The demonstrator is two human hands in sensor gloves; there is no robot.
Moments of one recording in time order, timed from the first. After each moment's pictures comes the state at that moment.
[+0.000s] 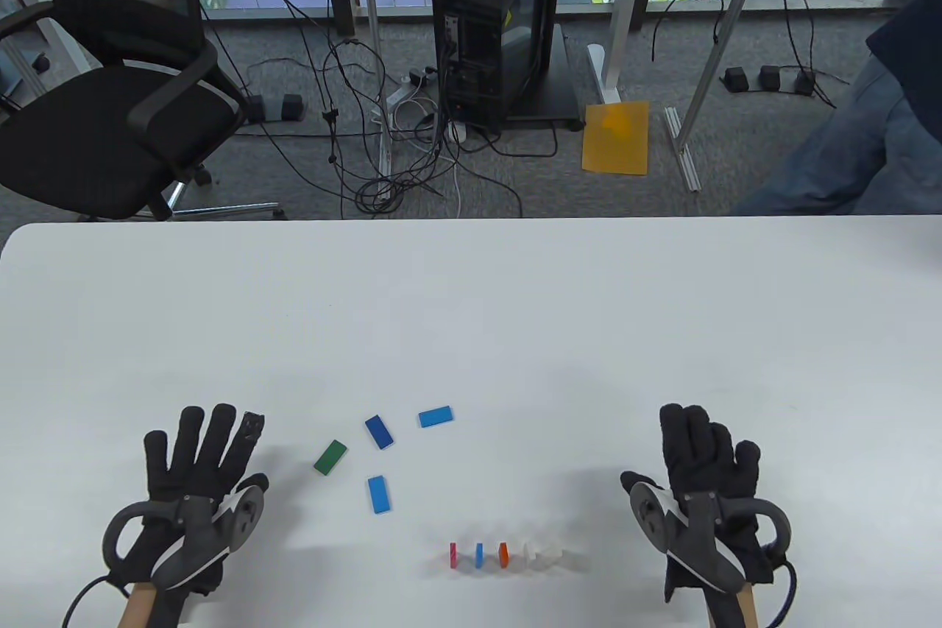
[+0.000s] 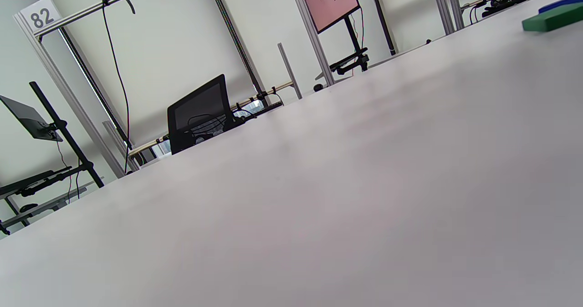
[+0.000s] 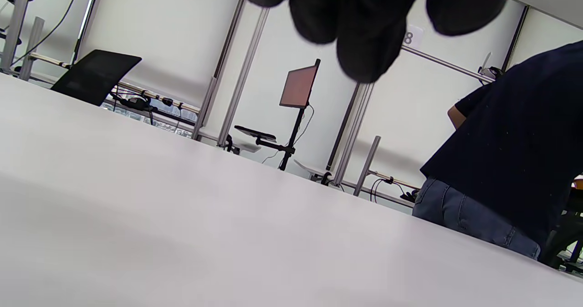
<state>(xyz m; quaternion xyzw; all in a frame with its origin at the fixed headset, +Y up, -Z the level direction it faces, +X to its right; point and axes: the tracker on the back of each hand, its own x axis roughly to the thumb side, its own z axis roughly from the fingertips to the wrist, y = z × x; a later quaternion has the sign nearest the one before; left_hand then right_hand) -0.319 -0.763 -0.227 0.03 0.00 -0.20 0.98 0.220 -0.741 -0.227 0.00 0.14 -0.98 0.15</state>
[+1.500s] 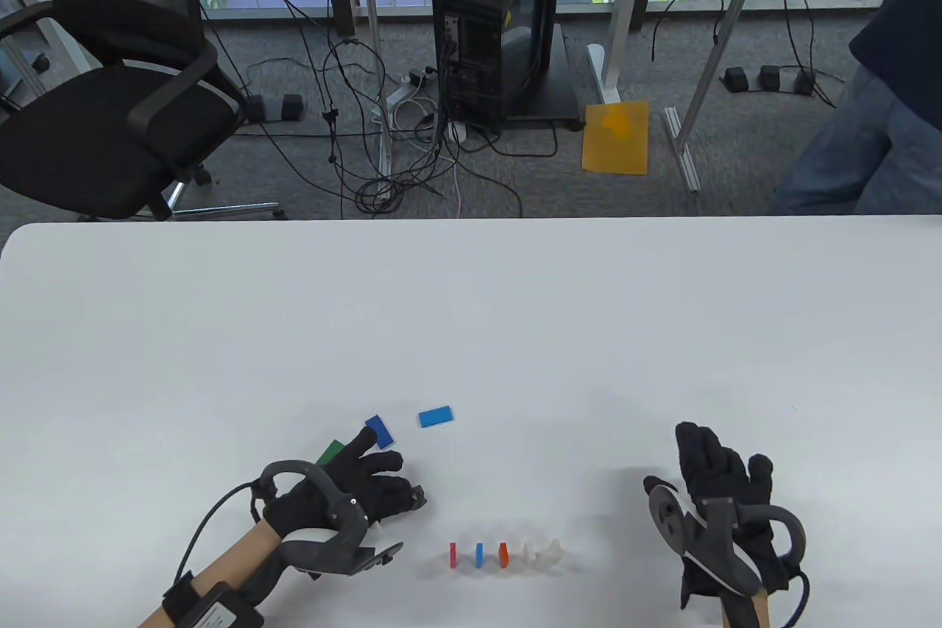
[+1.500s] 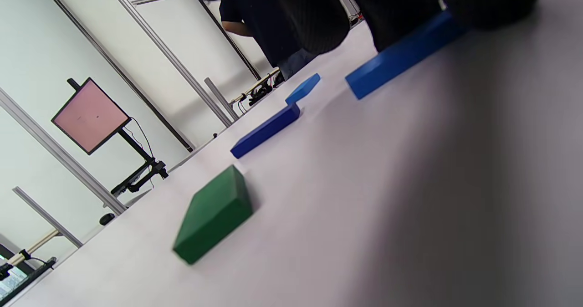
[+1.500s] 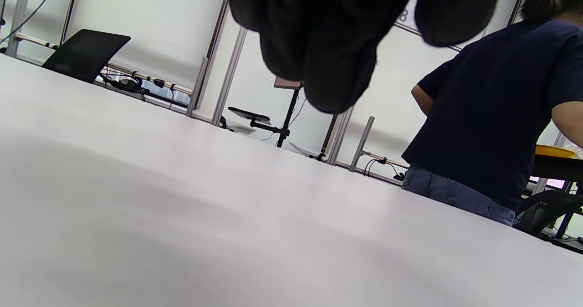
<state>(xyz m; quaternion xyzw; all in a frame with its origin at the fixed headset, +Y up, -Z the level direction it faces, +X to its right) -0.161 -0.776 -0.236 0.14 -0.39 -0.29 0.86 0.241 -0.763 -0.227 0.01 0.11 -0.98 0.15</state>
